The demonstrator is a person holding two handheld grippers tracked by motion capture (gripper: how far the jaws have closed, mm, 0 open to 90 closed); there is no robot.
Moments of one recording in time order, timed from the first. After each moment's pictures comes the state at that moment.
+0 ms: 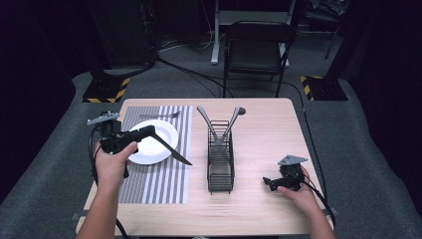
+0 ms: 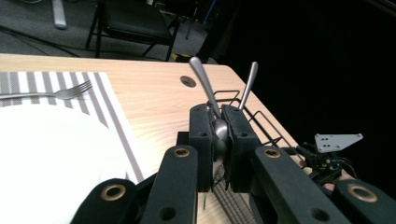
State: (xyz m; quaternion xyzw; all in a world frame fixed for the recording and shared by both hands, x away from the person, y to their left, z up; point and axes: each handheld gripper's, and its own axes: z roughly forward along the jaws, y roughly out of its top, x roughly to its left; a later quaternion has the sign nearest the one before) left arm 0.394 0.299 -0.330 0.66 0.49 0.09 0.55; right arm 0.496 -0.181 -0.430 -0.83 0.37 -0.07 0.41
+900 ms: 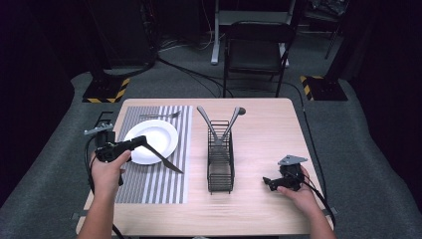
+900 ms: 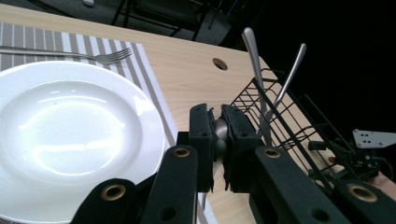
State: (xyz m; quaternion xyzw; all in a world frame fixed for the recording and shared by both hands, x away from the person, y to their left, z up) left arm 0.396 0.328 -0.374 0.64 0.55 0.09 0.53; right arm 0.496 -0.181 -0.429 -0.83 0.37 -0.07 0.41
